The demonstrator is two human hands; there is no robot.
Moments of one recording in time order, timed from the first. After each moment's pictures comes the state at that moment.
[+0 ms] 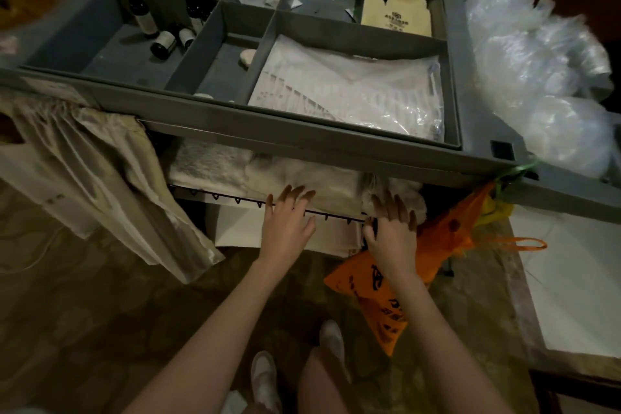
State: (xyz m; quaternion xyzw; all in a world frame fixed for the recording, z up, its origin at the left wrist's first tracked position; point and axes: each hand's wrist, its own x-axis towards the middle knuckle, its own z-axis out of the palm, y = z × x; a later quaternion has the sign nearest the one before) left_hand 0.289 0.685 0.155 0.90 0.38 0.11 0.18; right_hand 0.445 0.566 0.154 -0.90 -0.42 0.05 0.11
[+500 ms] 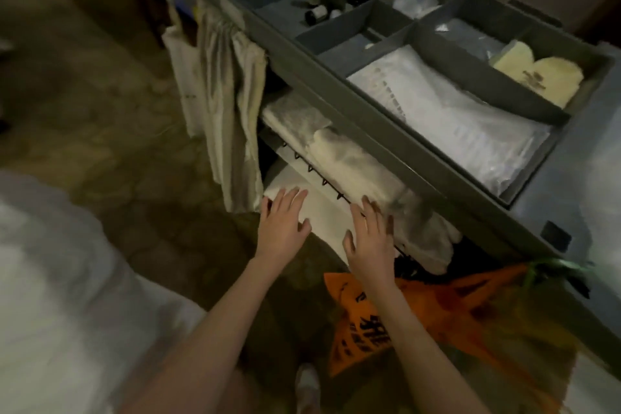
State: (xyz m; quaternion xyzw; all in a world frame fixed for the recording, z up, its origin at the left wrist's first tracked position) left_hand 0.270 0.587 0.155 0.71 0.67 0.13 0.16; right_hand 0.440 0.565 0.149 -0.67 -0.73 0.05 0.13
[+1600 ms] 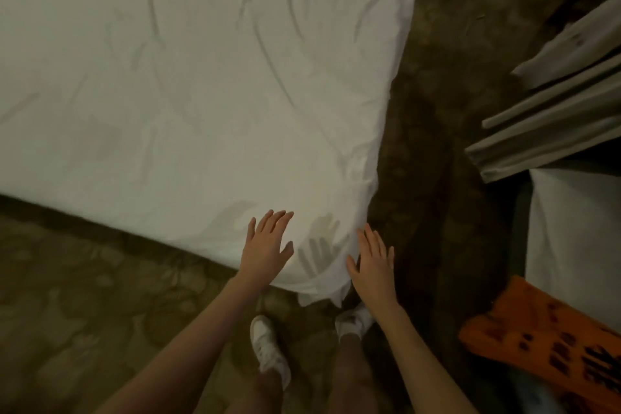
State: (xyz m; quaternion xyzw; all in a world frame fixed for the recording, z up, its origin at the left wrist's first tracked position) left_hand 0.129 -0.026 0.015 0.24 0.93 0.18 0.19; right_hand 0.244 0.157 0.009 -0.25 -0.92 0.25 -0.15
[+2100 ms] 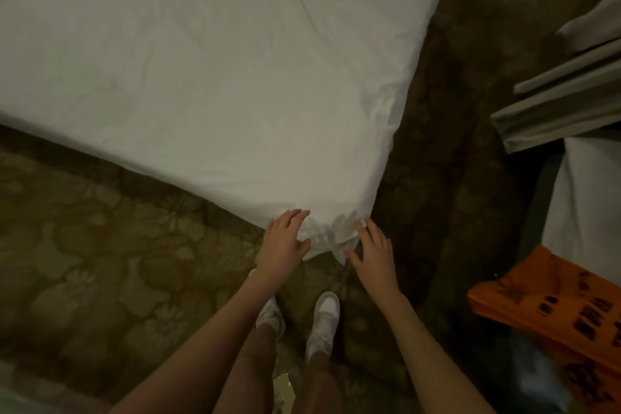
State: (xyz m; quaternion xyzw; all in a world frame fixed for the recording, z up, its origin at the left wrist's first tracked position) left_hand 0.228 -0.051 -0.069 0.19 0.92 0.26 0.24; right_hand 0.311 0.120 -0.063 -0.23 -0.90 0.30 -0.19
